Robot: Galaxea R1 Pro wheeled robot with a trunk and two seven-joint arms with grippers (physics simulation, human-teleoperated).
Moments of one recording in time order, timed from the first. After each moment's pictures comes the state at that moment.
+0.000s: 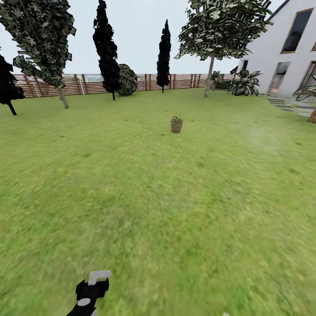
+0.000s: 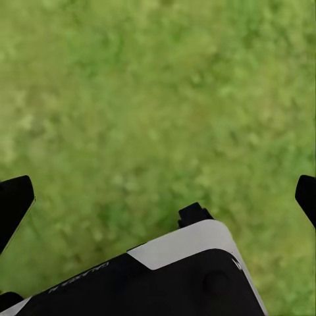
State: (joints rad) left arm -0.43 -0.02 0.09 -0.33 -0.12 -0.12 0.22; right arm -0.30 0.07 -0.11 -0.28 -0.27 -0.08 -0.21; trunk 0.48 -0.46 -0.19
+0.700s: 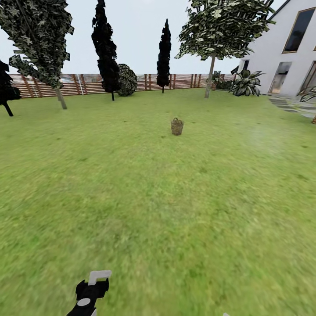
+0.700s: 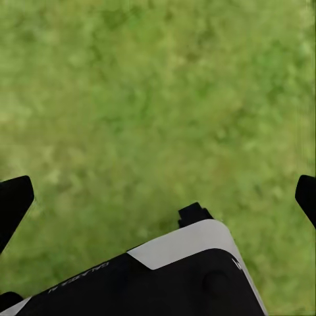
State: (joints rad) left arm -0.43 -0.02 0.09 -0.33 -0.12 -0.12 0.22; right arm -0.30 0.07 -0.11 -0.28 -0.27 -0.07 -0.21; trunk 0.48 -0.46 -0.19
